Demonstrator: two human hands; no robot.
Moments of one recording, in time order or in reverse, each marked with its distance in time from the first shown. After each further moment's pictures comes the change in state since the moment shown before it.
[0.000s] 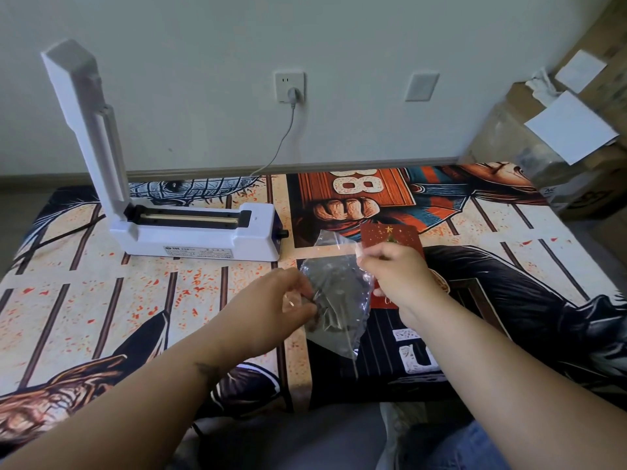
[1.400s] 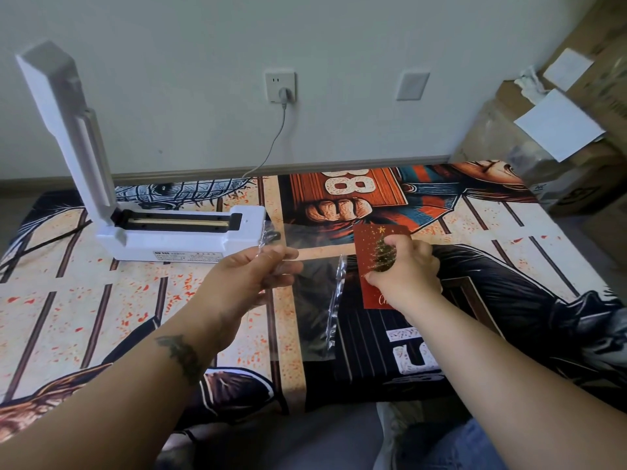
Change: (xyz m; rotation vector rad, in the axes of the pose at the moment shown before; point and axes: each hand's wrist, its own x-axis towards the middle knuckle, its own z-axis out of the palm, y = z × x) left_hand 0.010 0.014 -0.022 -0.889 0.139 -0.423; right_hand 0.016 0.018 -0.013 -0.626 0.196 0.027
